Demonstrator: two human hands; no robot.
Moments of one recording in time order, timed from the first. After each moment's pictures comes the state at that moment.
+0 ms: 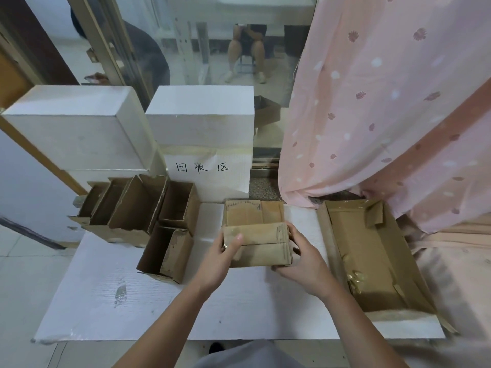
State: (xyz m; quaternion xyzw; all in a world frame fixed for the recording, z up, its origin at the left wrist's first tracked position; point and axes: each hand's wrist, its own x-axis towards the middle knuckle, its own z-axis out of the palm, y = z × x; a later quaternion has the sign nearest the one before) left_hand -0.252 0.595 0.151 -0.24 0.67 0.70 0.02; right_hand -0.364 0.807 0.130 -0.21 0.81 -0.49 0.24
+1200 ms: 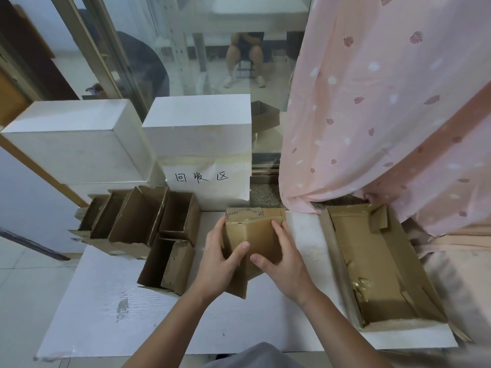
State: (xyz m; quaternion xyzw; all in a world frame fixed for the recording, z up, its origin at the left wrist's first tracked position) left_hand -0.269 0.587 0.155 -0.23 0.78 0.57 -0.07; right_hand -0.356 0.759 0.132 -0.19 0.83 -0.50 0.20
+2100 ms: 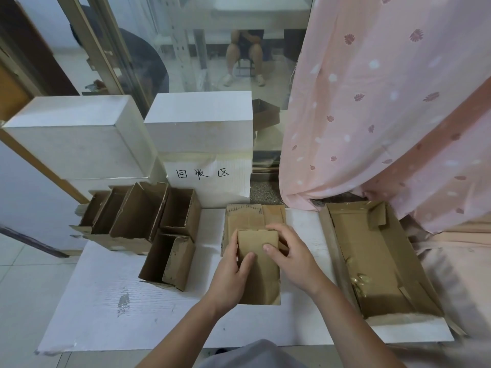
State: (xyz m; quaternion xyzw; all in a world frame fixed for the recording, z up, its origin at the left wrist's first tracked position) left_hand -0.253 0.617 0.146 -0.22 0.76 0.61 -0.01; right_hand -0.365 0.770 0.144 -0.24 0.78 -0.54 0.19
